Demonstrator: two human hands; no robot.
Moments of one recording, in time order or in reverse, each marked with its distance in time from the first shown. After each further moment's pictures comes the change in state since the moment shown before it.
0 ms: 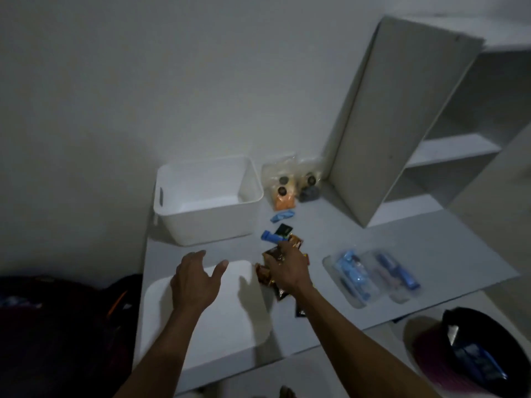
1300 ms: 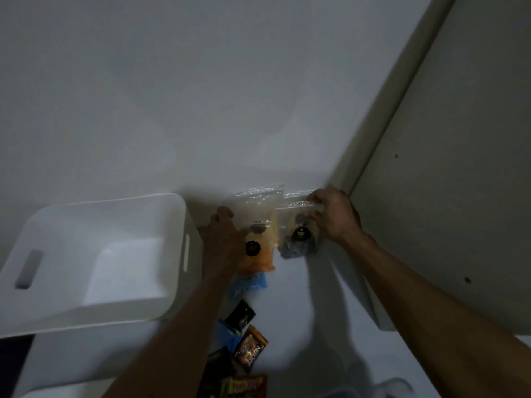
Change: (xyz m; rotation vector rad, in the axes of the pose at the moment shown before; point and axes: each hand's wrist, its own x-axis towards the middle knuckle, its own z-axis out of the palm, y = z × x) left_hand 0.333 0.226 0.240 0.028 0.048 -0.101; right_hand 0.472 0.085 -0.157 -0.286 -0.120 -0.276
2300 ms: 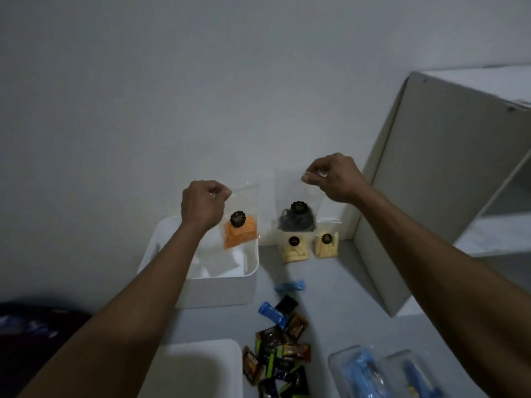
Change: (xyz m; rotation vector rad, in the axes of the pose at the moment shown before) left_hand -0.103 -0.012 -0.305 -0.233 0.345 0.312; right_hand -0.142 -0.248 -0.142 0.024 0.150 -0.316
